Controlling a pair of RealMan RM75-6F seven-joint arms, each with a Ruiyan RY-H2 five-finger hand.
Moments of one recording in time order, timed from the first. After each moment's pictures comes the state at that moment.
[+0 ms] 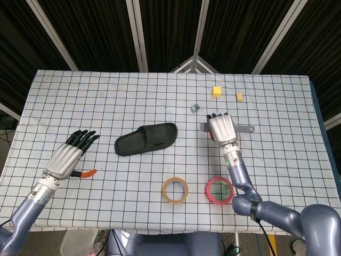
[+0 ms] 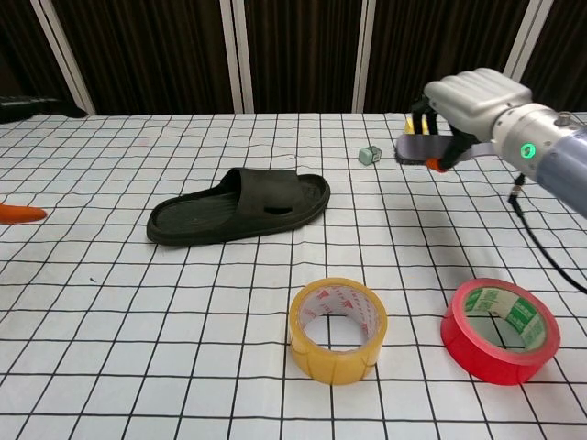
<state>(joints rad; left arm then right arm) -0.49 -1.20 0.03 -1.62 1.47 1.25 0.07 0.79 -1.69 0.26 -1.15 -1.04 1.08 -0.59</state>
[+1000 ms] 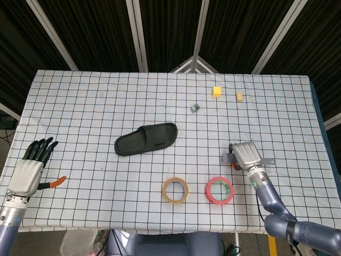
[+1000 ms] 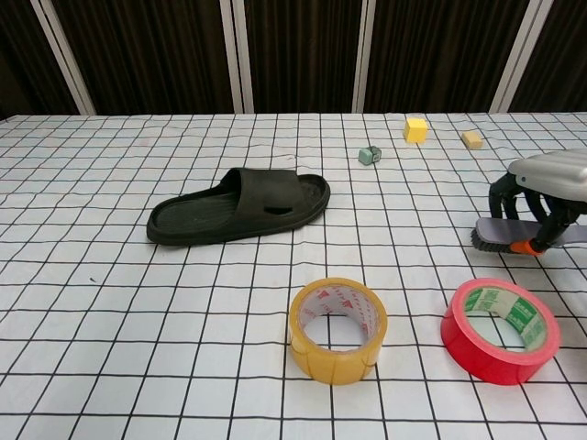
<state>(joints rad) -0.25 -1.27 0.03 -1.44 1.50 1.48 0.02 0.65 -1.40 0.12 -1.48 -0.94 0.93 -0.53</state>
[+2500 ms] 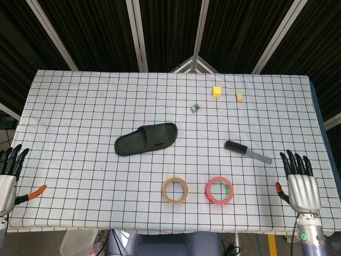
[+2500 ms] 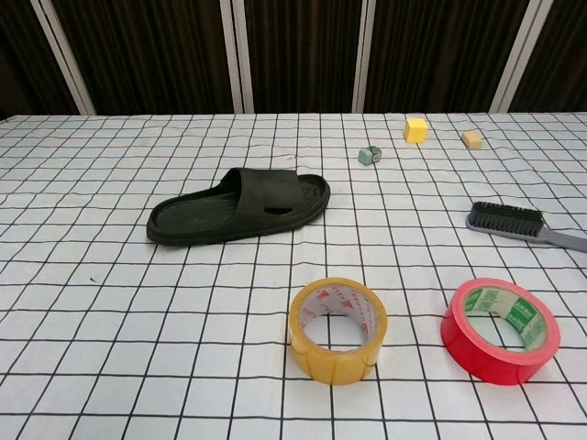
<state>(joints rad) -0.08 -1.21 0.02 -1.58 1.56 1.72 0.16 0.17 -1.21 -0.08 -1.76 -1.33 1.61 -0.33</state>
